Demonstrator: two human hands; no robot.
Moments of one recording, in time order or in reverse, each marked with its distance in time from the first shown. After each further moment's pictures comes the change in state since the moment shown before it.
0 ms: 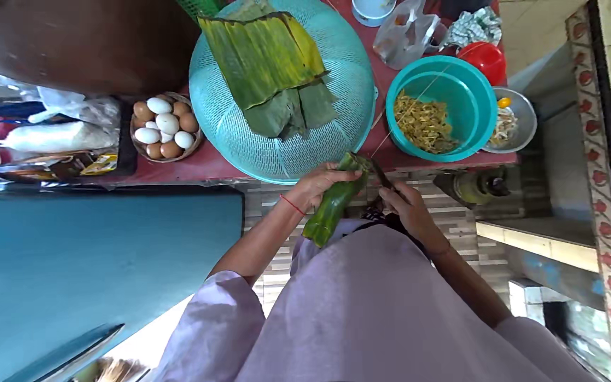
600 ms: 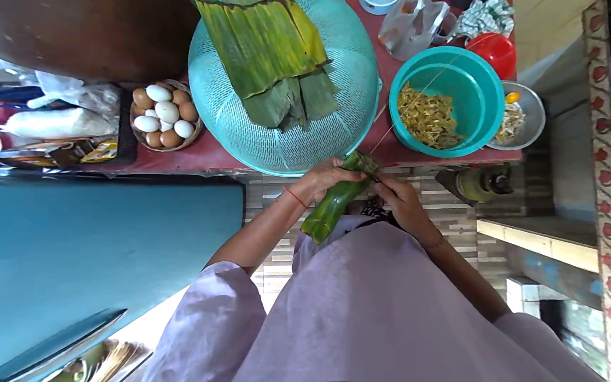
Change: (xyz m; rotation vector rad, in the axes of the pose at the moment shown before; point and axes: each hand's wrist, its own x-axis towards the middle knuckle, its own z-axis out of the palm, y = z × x) left_hand 0.003 -0.003 0.009 0.123 0.020 -0.032; right_hand 0.006 0.010 0.006 -0.080 -0.045 -0.091
